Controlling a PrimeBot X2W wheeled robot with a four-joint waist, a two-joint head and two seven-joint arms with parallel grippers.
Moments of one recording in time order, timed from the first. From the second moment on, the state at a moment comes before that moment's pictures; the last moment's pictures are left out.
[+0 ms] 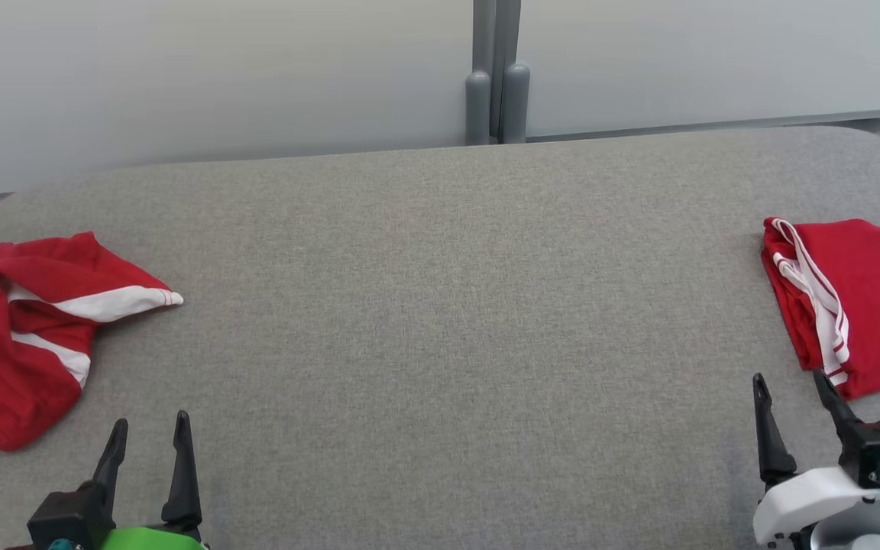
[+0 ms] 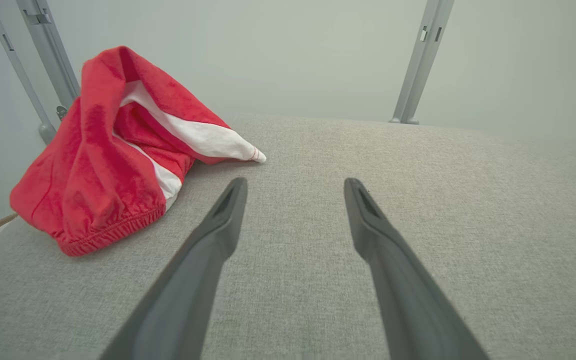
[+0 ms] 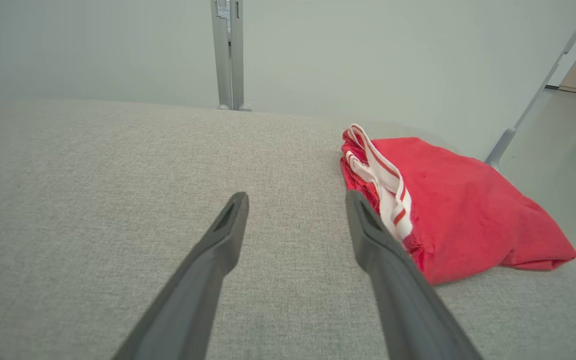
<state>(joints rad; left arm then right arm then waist) 0.07 0.22 -0.09 0.21 -0.36 0.00 -0.26 -0.01 -0.10 -0.15 0.28 -0.02 0.13 -0.26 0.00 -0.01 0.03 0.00</state>
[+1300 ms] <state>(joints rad) 0.10 0.11 0.04 0.26 -0.22 -0.12 -0.26 0.08 -0.05 -0.02 0.17 -0.01 0.13 -0.26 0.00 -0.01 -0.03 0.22</state>
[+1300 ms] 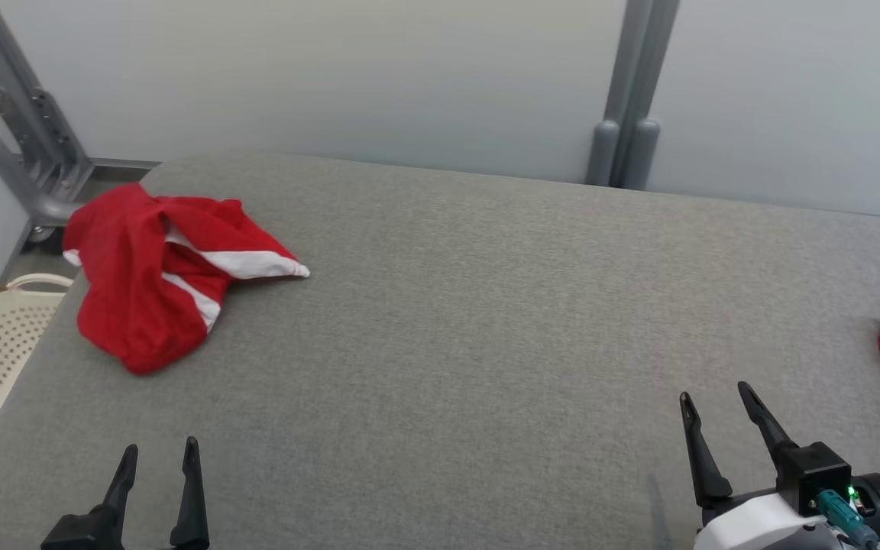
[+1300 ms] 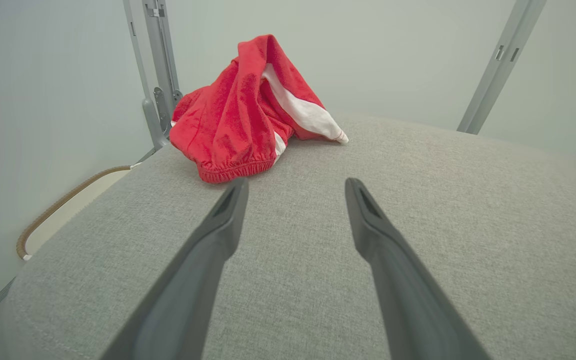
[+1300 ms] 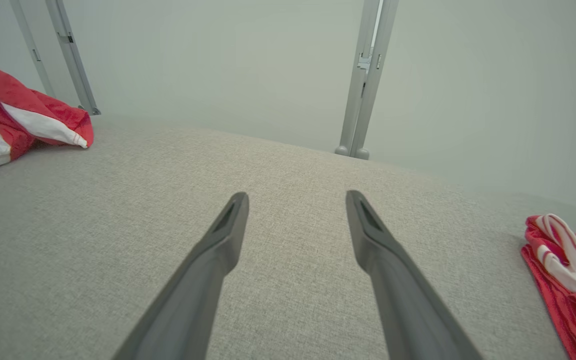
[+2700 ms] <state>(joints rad) -0.55 0.23 -0.02 0.34 -0.54 -0.13 0.20 -0.18 -0.16 0.04 0.11 -0.07 0.13 -0.26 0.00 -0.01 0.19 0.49</state>
